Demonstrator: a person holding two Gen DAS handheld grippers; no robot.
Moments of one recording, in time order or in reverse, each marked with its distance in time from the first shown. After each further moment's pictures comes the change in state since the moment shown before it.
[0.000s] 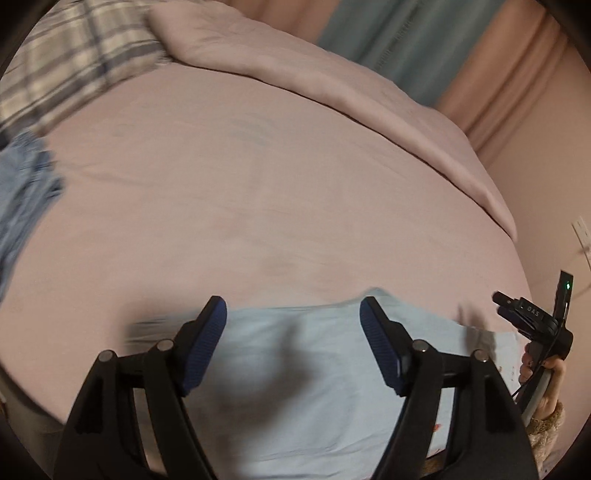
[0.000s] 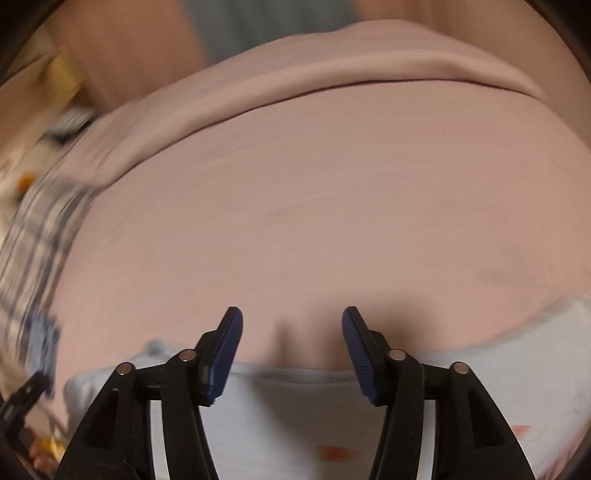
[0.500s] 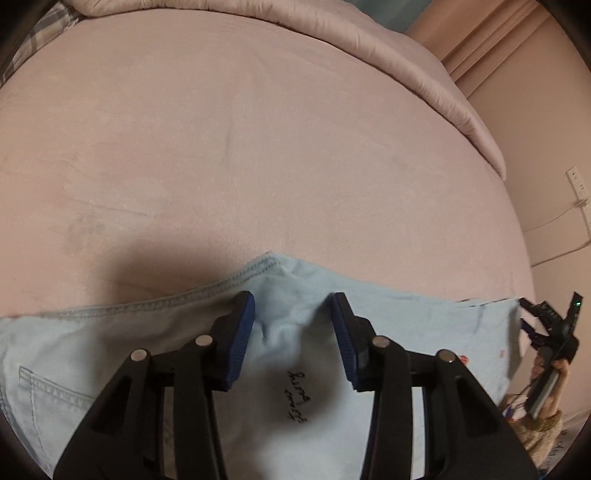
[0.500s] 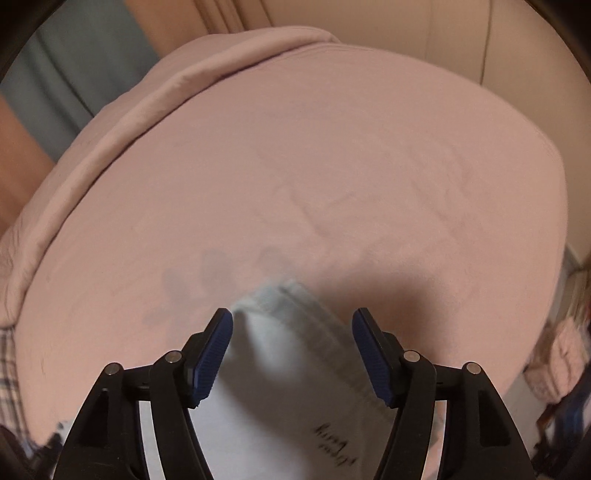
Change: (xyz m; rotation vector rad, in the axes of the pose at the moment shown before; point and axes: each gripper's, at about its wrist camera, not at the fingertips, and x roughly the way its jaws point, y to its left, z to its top) left arm 0.132 -0.088 -0.009 0.085 0.228 -0.071; right arm -0.027 -0.241 0.002 0.425 -0.044 -0.256
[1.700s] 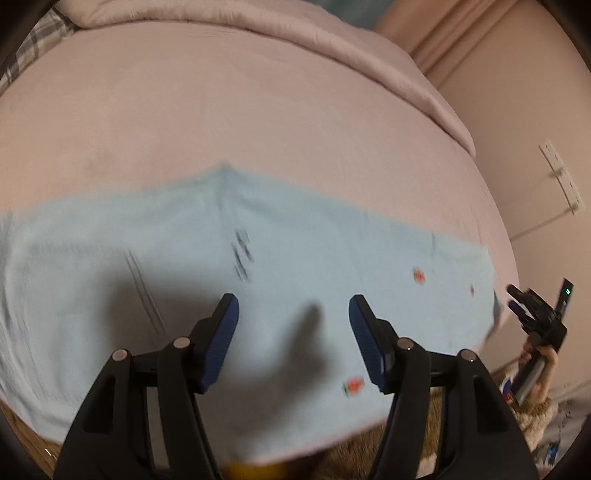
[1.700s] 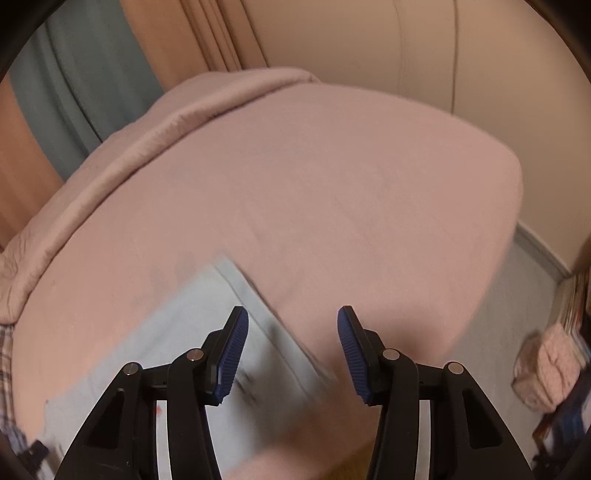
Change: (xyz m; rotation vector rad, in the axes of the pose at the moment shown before) left arm -0.041 -0.037 -0.081 0.061 0.006 -0.075; right arm -0.051 -0.033 -0.037 -0.012 -0.147 -0.012
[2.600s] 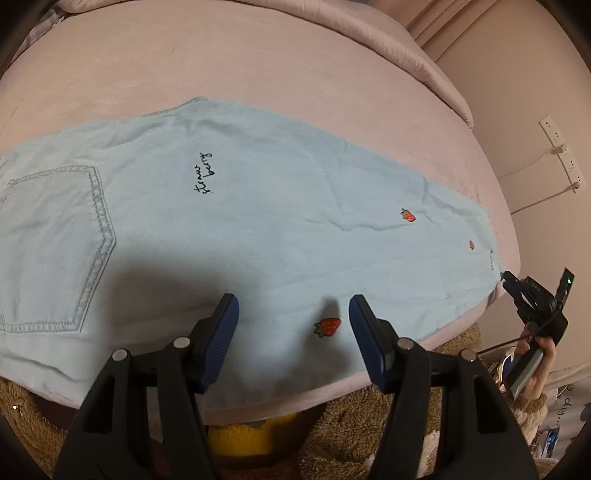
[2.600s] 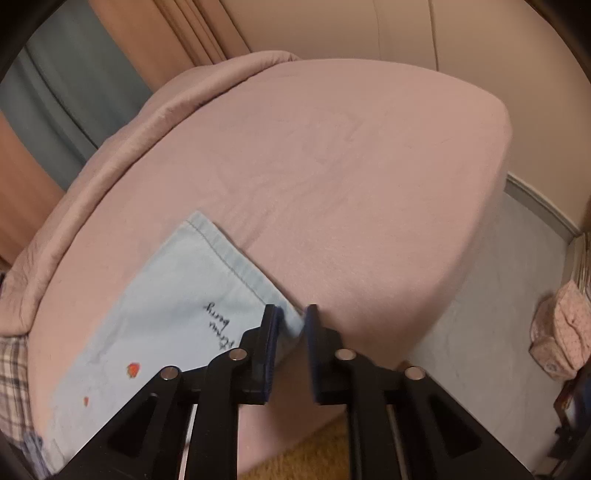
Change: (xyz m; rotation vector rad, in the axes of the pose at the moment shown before) left arm 0.016 -0.021 -0.031 0.014 0.069 0.010; right arm -0.004 -0.025 -0.025 0.084 0.022 0.041
